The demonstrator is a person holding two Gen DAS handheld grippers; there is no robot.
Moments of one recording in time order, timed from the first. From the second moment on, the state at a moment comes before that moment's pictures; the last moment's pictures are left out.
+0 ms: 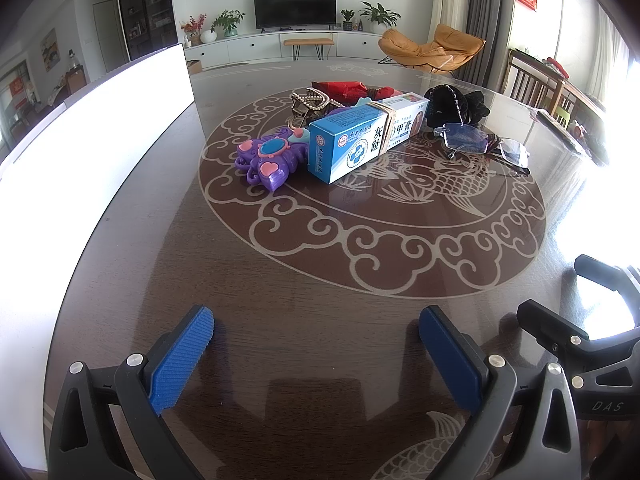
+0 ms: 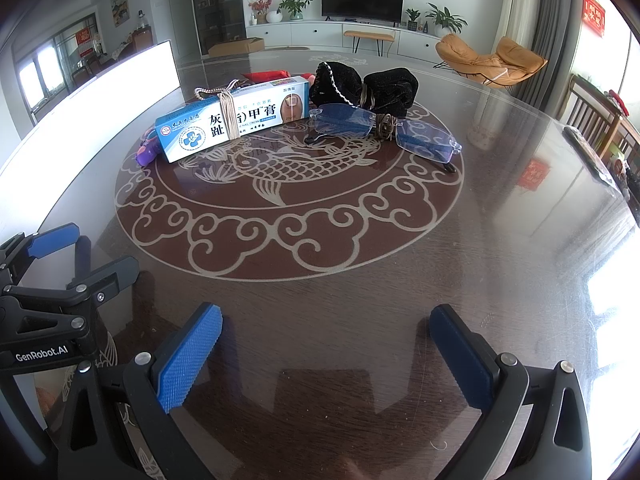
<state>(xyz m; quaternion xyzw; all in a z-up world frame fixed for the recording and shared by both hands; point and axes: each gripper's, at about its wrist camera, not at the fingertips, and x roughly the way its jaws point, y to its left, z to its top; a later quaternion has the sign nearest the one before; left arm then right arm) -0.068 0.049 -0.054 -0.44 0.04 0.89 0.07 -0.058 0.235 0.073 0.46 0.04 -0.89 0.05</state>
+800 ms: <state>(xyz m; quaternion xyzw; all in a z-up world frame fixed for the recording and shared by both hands) -0.080 0.052 -0.051 -0.49 0.04 0.87 0.07 -0.058 0.235 0.073 0.46 0.04 -0.89 0.05</state>
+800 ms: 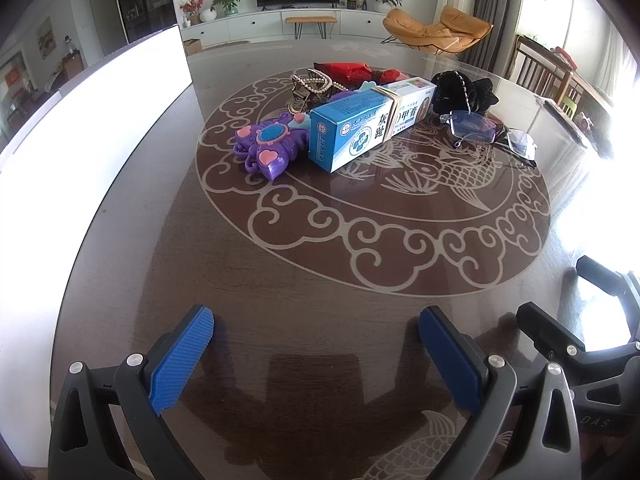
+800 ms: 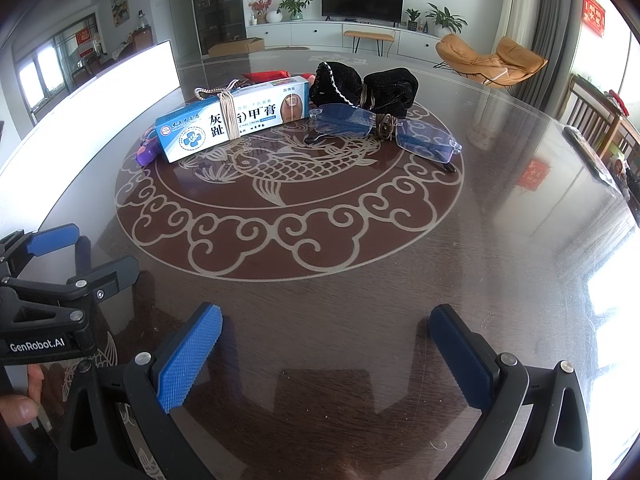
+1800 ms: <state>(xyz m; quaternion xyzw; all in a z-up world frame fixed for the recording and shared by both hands) -0.154 0.085 0.010 -0.38 0.17 0.90 0.14 -0.058 0.235 0.073 0.46 0.04 -0.89 0.05</state>
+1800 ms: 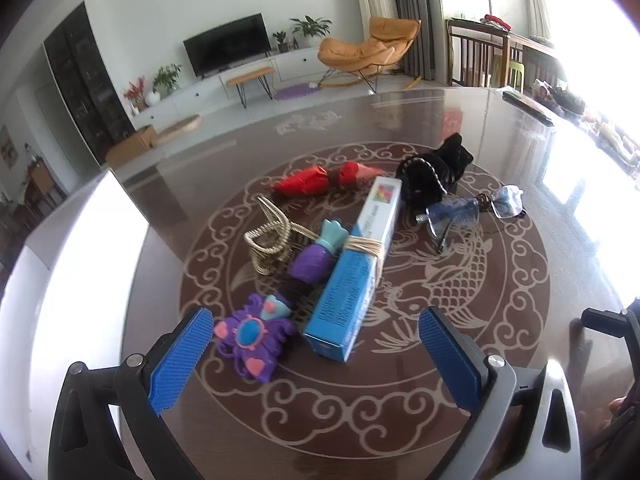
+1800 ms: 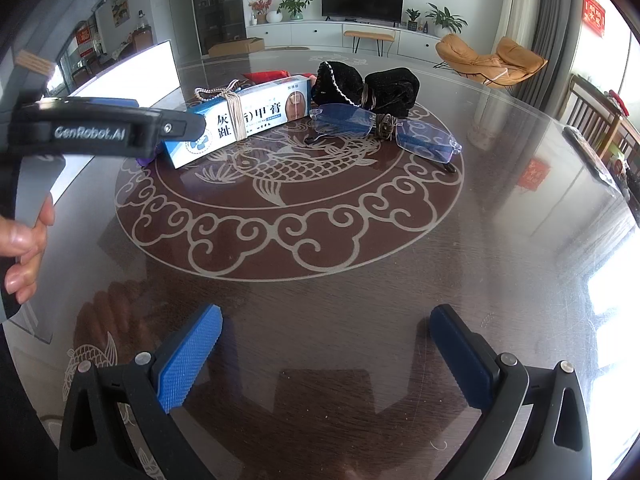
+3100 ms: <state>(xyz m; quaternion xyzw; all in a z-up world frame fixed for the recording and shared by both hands) -0.058 -0.036 -0.047 -0.44 0.00 0.90 0.06 -0.092 0.193 0.125 0.41 0.02 -0.90 0.16</state>
